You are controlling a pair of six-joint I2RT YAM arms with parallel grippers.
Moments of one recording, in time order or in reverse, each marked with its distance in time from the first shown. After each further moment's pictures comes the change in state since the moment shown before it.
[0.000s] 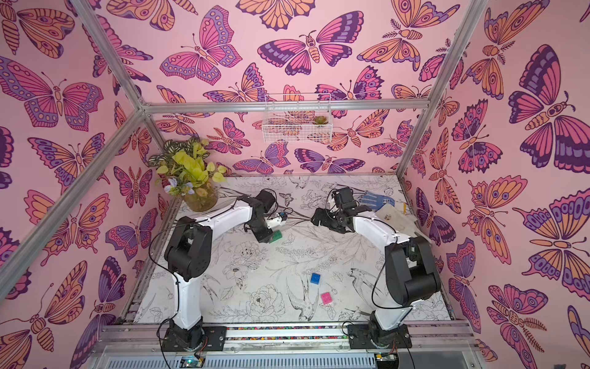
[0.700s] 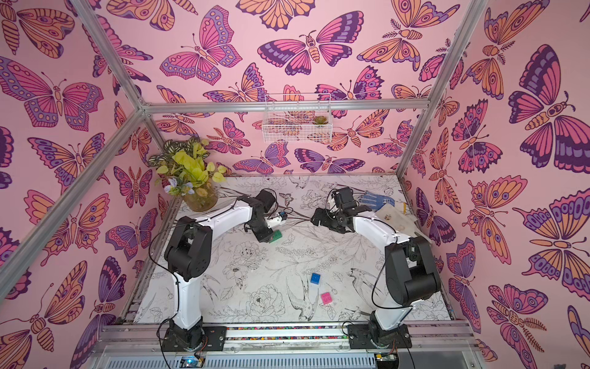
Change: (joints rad) left arm 0.000 0.001 -0.002 0.019 -0.019 0.000; right arm 0.000 0.000 0.000 0.000 -0.005 0.000
